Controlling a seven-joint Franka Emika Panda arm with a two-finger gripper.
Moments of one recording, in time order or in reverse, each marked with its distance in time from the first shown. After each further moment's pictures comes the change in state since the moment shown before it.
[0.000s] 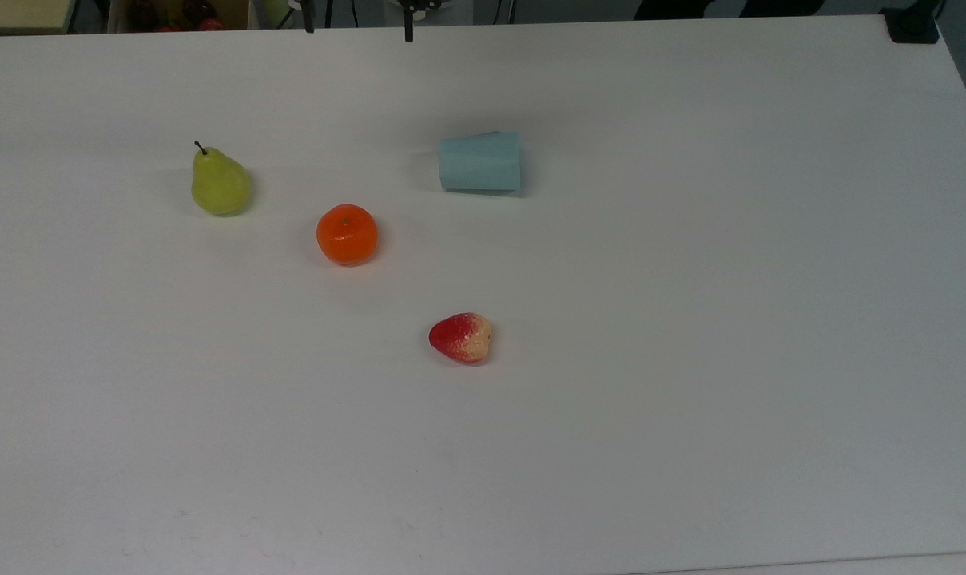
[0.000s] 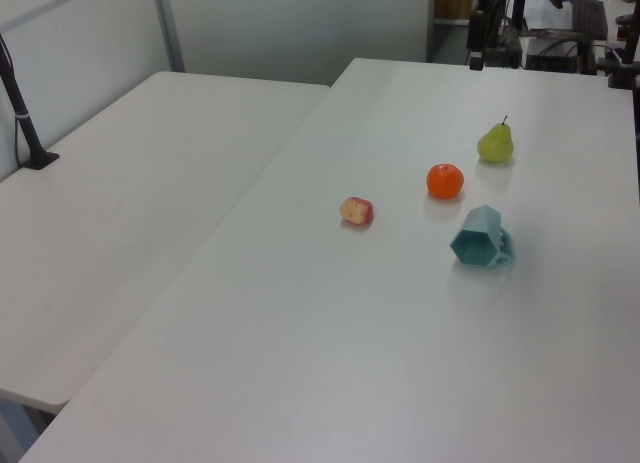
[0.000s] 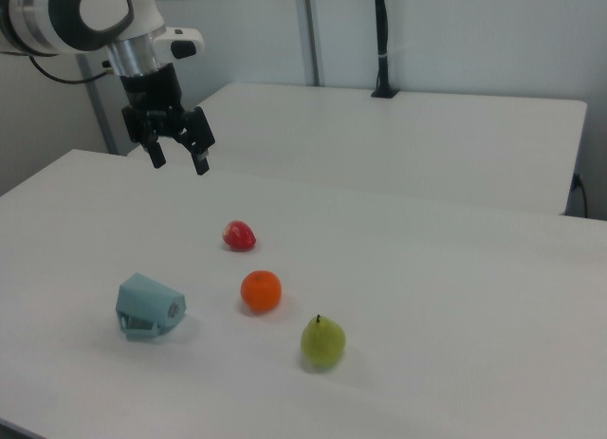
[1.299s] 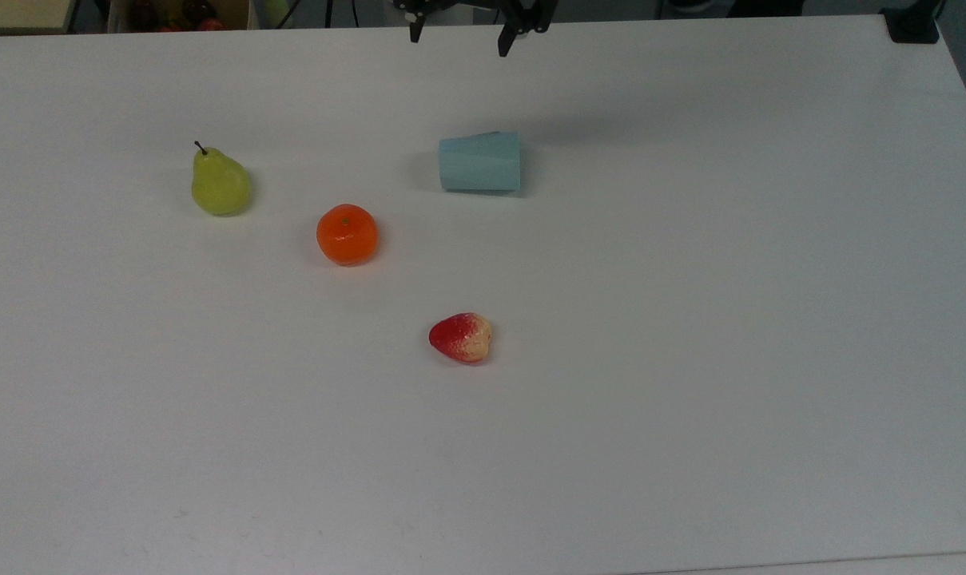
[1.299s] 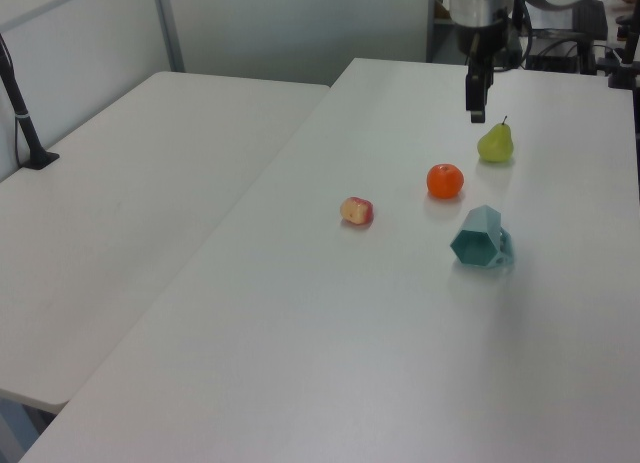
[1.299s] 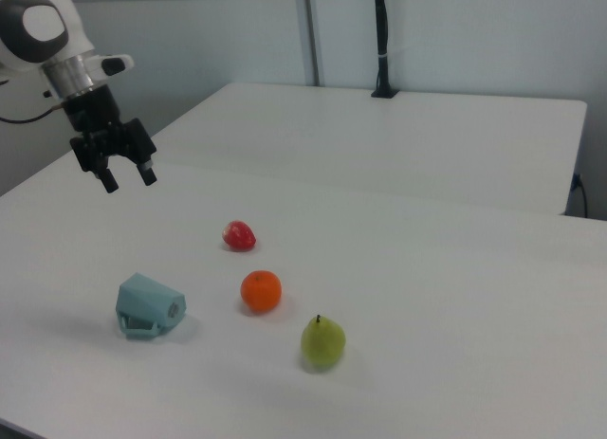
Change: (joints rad) arm 0.145 0.044 0.141 -0.039 -0.221 -0.074 0.188
